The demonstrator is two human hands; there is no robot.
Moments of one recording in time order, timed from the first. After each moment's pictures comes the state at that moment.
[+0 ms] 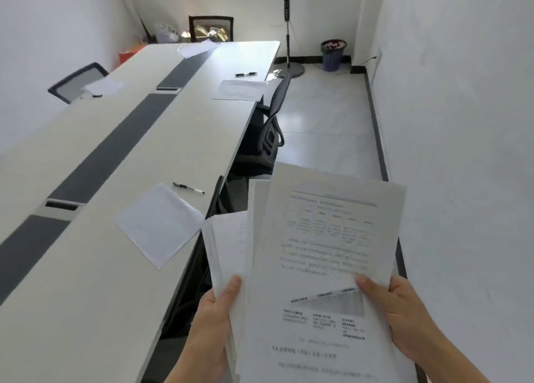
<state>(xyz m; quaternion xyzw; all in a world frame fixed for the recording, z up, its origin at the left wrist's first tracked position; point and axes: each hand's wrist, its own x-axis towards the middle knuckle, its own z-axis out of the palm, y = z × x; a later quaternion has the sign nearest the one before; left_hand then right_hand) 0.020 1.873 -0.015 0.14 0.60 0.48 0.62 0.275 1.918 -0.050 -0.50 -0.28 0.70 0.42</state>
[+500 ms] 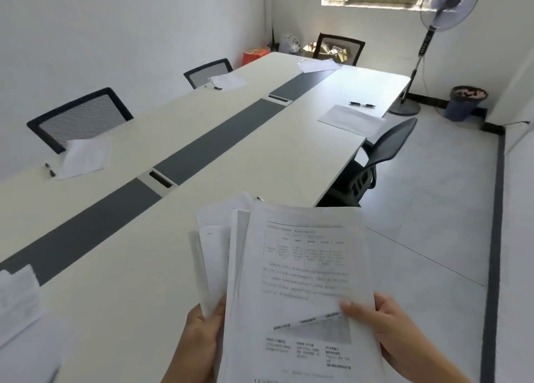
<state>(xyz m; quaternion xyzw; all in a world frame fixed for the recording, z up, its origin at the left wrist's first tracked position) -0.110 1.915 -0.026 0.08 0.67 0.60 0.43 0.109 2.073 -0.048 -0.40 -0.41 0.81 0.16</state>
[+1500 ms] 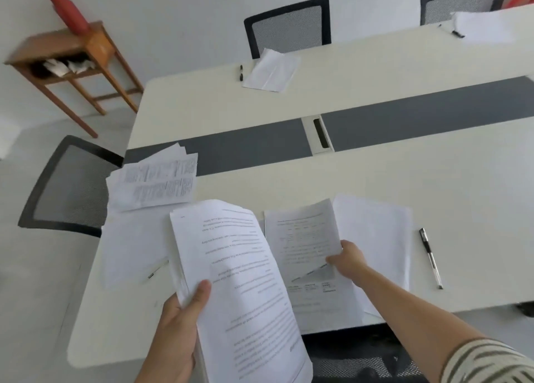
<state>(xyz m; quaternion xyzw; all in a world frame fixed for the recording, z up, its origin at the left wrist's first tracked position) -0.226 1.854 -0.036 -0.27 0.64 0.71 0.13 -0.288 2.147 -0.206 -0.33 -0.78 0.48 -0.24</state>
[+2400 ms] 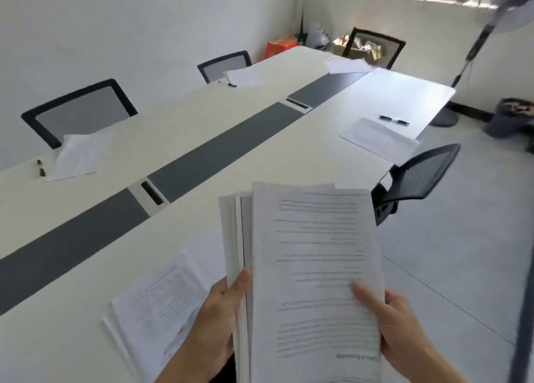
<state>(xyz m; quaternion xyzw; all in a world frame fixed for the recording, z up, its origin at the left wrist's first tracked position) -0.174 2.098 0.004 0.05 0.59 0.63 0.49 0.015 2.249 -0.039 -0.45 -0.39 0.78 0.19</state>
